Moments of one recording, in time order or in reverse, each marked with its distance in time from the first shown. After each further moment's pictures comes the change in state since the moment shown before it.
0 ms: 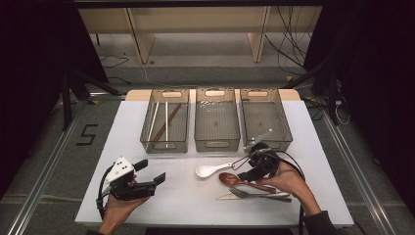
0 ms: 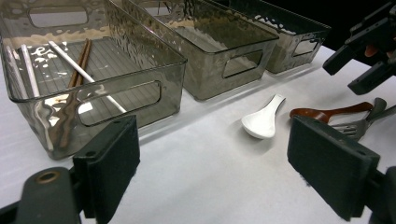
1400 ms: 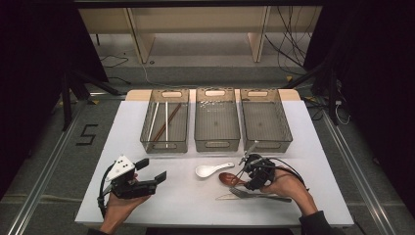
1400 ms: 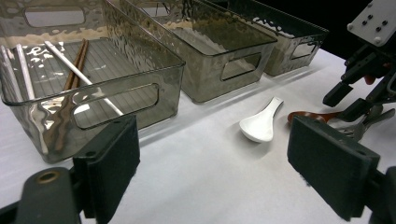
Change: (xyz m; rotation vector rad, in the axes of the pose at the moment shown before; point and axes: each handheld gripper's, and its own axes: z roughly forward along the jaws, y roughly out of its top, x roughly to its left) left arm 0.000 0.002 0.003 -0.003 -0.011 -0.010; right arm 0.009 -0.010 0.028 0.236 -0.074 -0.134
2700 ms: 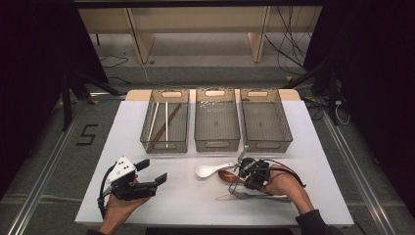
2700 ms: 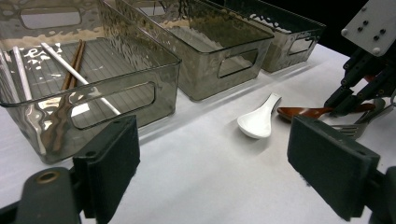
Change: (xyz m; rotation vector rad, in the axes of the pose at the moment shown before) left arm -0.003 -0.002 -0.001 0.003 -0.004 0.019; right arm 0.009 0.010 0.006 0.068 -0.032 -0.182
